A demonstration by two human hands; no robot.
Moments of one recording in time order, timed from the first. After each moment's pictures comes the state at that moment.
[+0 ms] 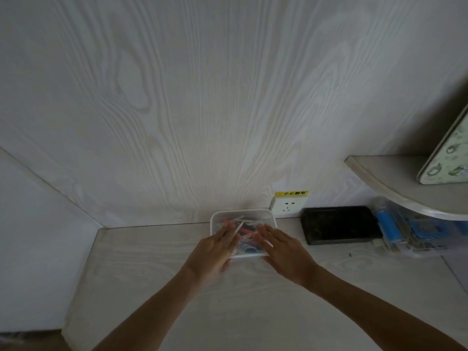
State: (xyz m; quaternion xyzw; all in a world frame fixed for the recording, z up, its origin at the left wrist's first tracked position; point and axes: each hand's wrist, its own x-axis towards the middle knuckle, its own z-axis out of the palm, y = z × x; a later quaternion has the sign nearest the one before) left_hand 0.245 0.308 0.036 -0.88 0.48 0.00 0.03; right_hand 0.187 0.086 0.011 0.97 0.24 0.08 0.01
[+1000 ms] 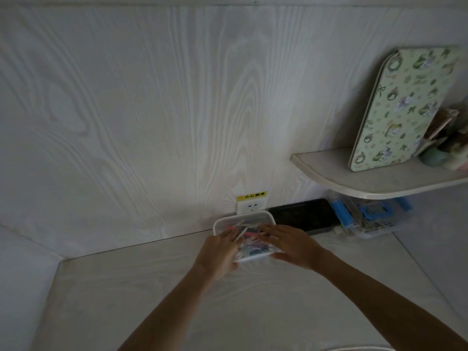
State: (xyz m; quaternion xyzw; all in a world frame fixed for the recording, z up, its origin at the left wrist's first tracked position) left_hand 0.234 0.223 0.056 -0.89 0.45 0.07 0.01; right_hand 0.164 0.002 0.050 0.97 0.24 0.01 -0.01
